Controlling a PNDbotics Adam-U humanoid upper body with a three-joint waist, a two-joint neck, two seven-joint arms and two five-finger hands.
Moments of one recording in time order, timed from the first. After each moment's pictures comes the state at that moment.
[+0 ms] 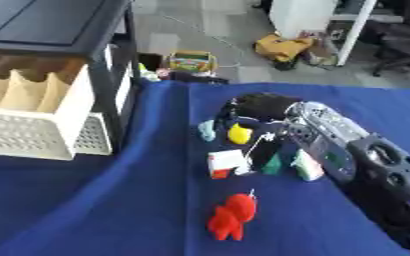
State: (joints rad) left arm -0.21 0.59 0.29 -1.99 0.40 -0.90 -0.18; right arm -0.83 -0.75 0.41 -1.39 0.75 -0.28 0.41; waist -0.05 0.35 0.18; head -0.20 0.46
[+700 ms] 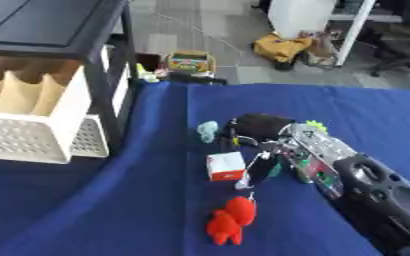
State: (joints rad) left arm -0.21 0.57 0.31 -1.99 0.46 -0.87 -0.24; right arm -0.81 -0.72 0.41 -1.33 0.79 -0.27 0.38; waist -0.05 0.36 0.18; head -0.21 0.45
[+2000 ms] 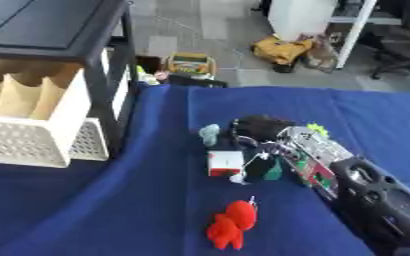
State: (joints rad) left arm -0.19 0.54 0.32 -1.99 0.50 -0.83 -0.28; right arm -0.83 -0.71 0.40 -1.29 0.79 -0.22 0.38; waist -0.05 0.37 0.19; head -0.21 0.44
